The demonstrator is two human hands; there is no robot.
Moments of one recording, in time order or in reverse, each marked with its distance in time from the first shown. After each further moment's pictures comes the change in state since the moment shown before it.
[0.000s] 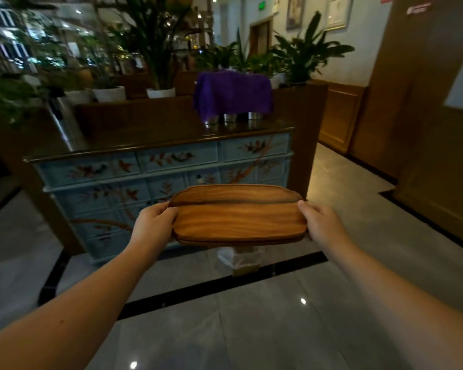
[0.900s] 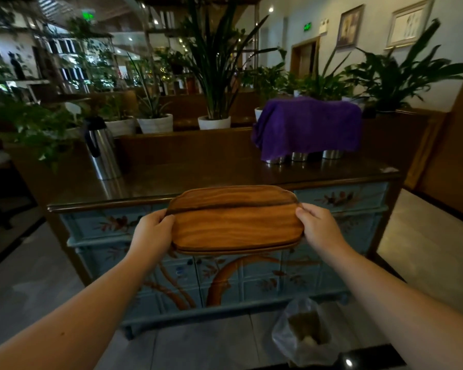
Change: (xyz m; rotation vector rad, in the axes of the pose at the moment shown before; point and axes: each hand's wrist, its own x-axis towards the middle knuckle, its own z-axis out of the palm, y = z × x) left_hand 0.409 -0.015 -0.127 0.135 0.161 0.042; right_hand 0.354 -0.106 0.312 0.104 -0.175 -0.152
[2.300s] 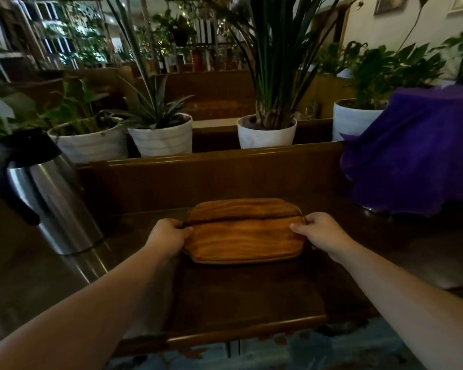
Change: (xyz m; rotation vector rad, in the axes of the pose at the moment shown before) left_hand 0.576 -0.134 0.031 0.135 -0.225 -0.283; right_hand 0.480 0.055 0.266 -0.203 -0.232 0.351
